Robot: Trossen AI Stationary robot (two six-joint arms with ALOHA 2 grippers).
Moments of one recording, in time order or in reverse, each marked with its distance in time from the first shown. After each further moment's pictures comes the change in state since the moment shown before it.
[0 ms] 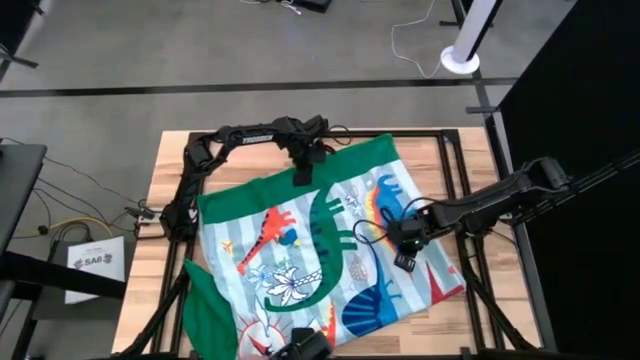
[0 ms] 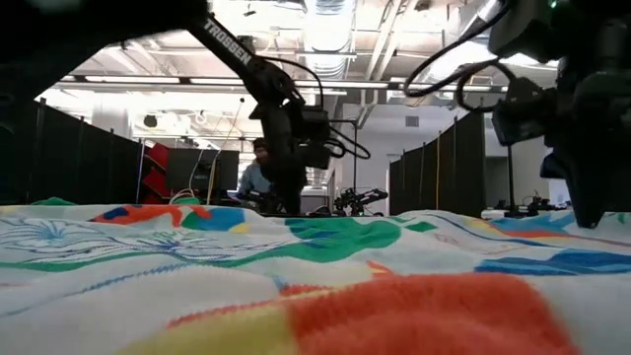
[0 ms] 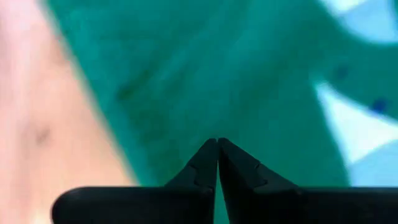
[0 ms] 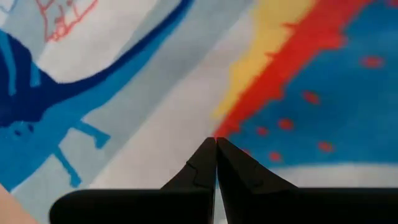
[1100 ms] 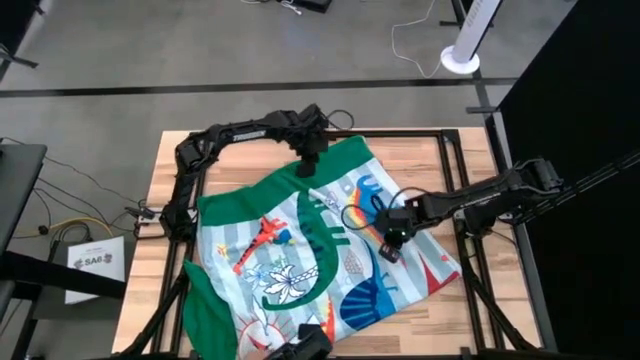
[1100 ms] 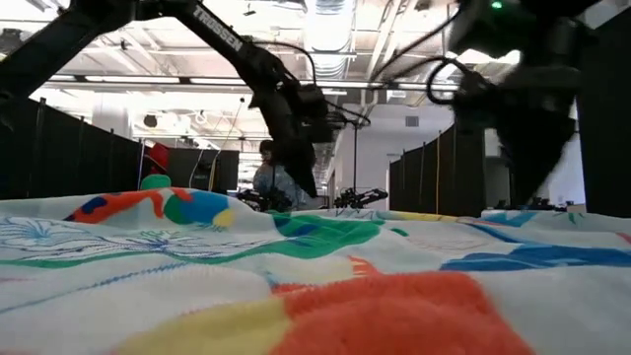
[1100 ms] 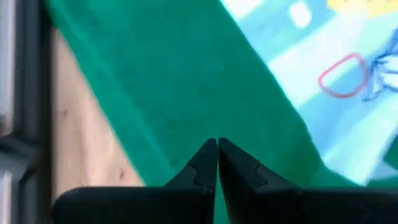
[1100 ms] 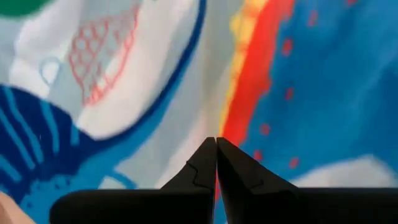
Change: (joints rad) left arm 0.003 -0.064 -0.015 0.123 0.066 0.039; right arm -0.137 0.061 0.134 -0.012 0.038 -0.046
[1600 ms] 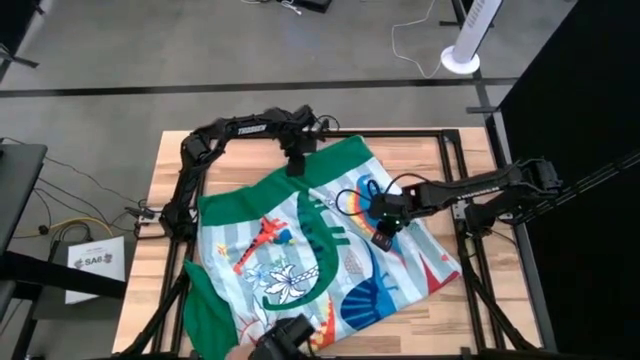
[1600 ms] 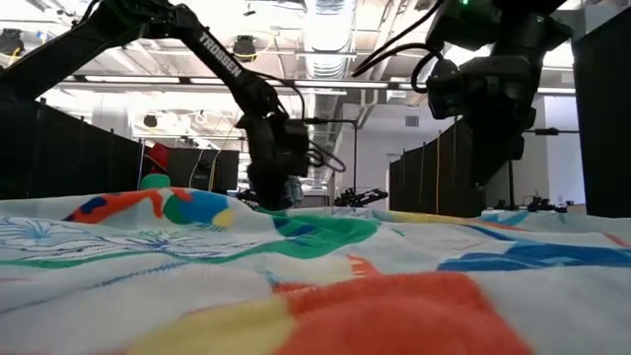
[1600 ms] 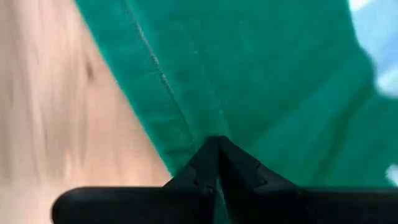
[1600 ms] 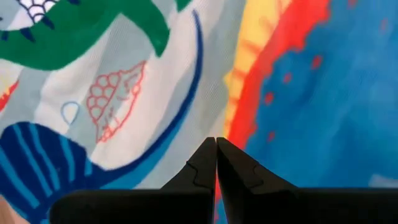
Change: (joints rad) left arm 0.108 0.084 -0.025 -0.183 0.015 -0.017; right arm -0.080 0.005 0.068 -0.009 0.002 -0.064
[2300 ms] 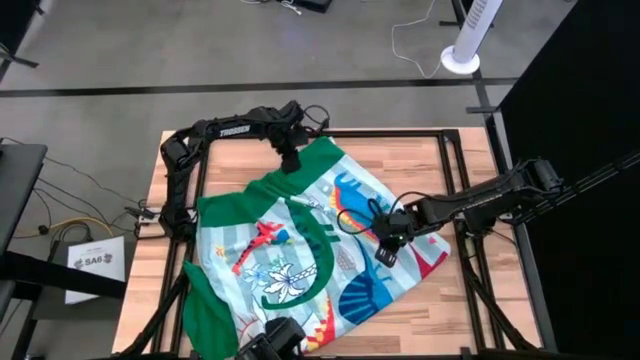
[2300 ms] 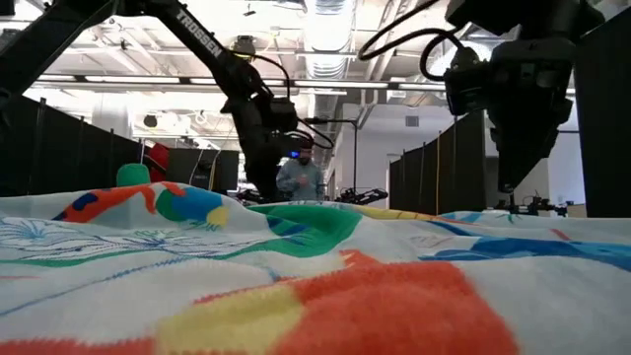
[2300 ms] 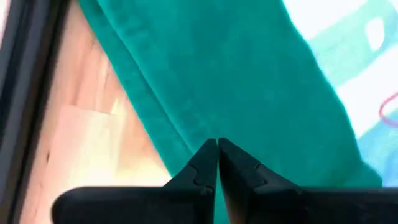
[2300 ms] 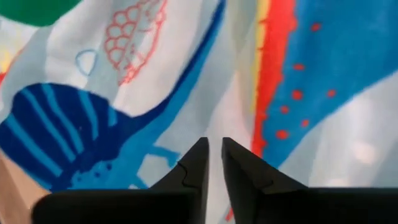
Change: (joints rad) left arm 0.007 -0.184 -0.151 0.163 -0.030 -0.194; right arm 0.160 0.000 -0.015 0.002 0.055 0.151
